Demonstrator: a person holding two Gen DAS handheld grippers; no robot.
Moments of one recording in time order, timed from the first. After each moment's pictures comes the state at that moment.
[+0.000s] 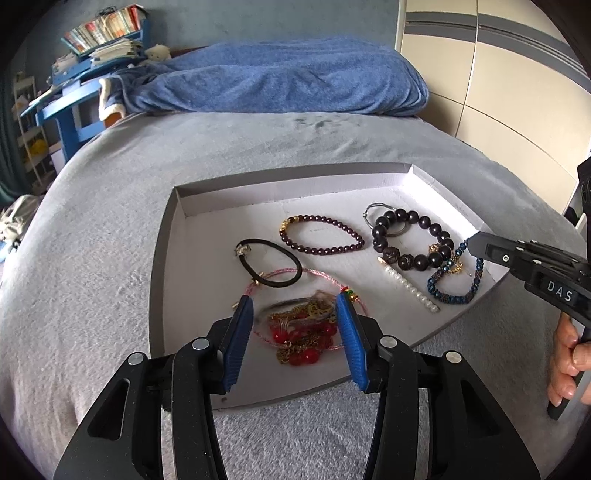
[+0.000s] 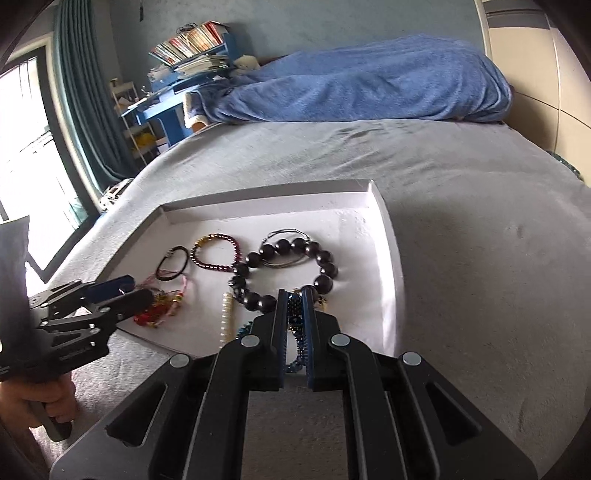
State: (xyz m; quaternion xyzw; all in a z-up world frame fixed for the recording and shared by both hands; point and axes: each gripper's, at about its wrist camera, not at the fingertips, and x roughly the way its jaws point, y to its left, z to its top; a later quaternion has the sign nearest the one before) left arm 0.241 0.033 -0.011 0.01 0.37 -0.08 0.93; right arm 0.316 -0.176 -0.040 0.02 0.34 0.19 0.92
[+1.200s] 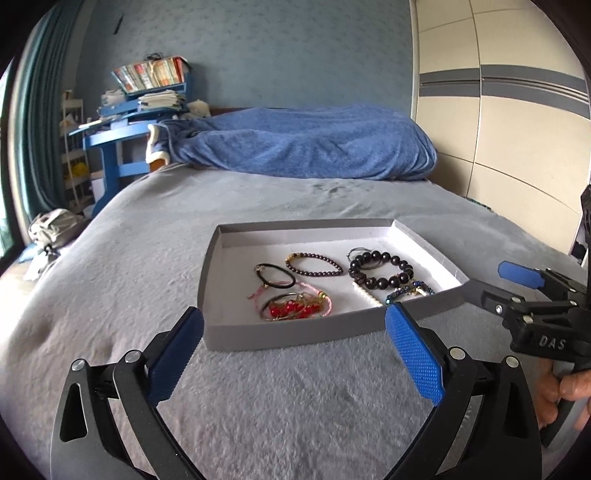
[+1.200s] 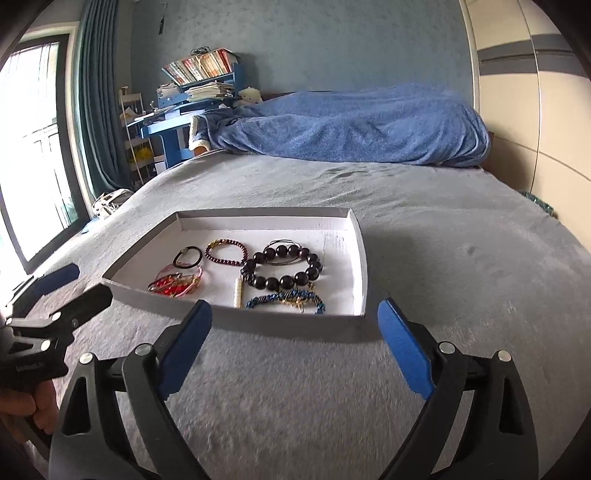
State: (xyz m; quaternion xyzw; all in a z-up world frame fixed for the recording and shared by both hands) left arm 0.141 0.018 0.015 -0.01 0.24 -0.02 0.97; right arm 0.230 -0.188 -0.022 -0.02 0.25 0.17 0.95
